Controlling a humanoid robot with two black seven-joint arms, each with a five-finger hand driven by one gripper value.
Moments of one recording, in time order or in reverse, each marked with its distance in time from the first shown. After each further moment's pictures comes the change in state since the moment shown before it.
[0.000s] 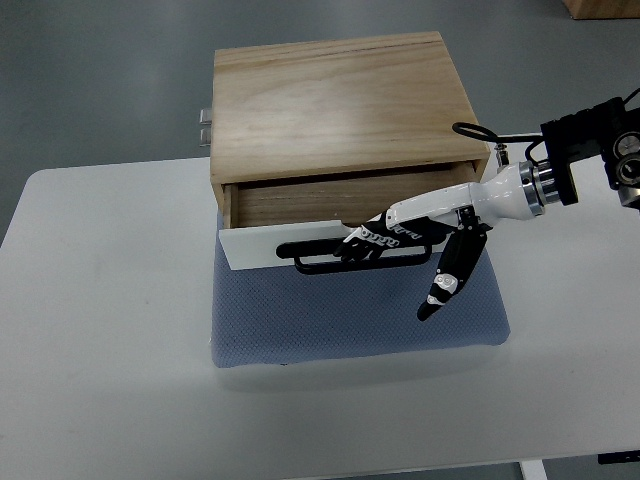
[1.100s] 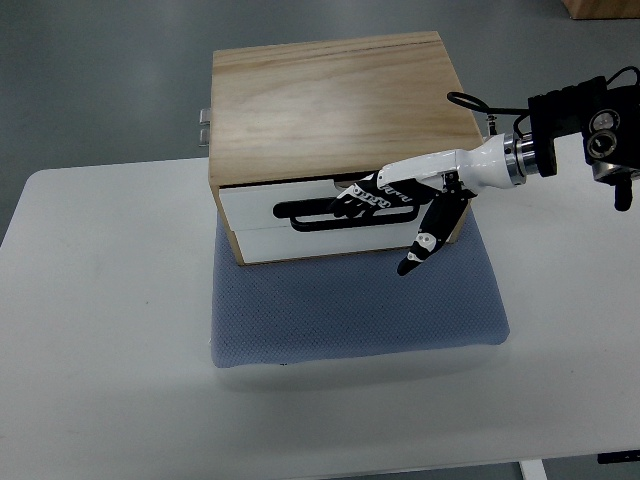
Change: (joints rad) left arm 0.000 0.000 0.000 0.000 0.000 0.000 0.000; right arm -0.057 0.110 0.067 -0.211 -0.005 0.007 0.005
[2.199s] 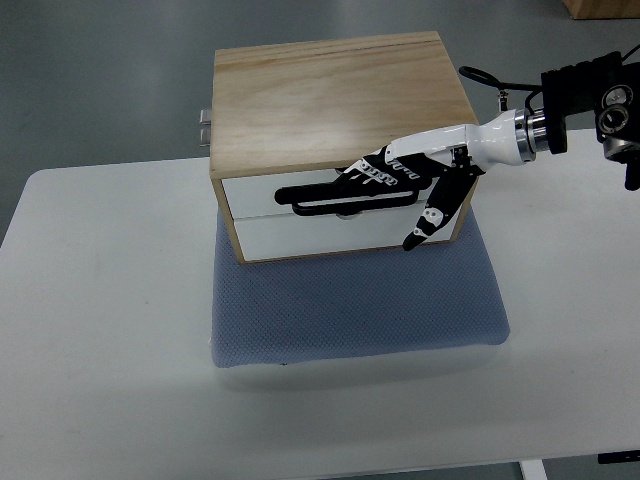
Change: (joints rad) left arm 0.000 0.000 0.000 0.000 0.000 0.000 0.000; right arm 0.023 -0.004 0.017 -0.074 0.019 0.017 0.026
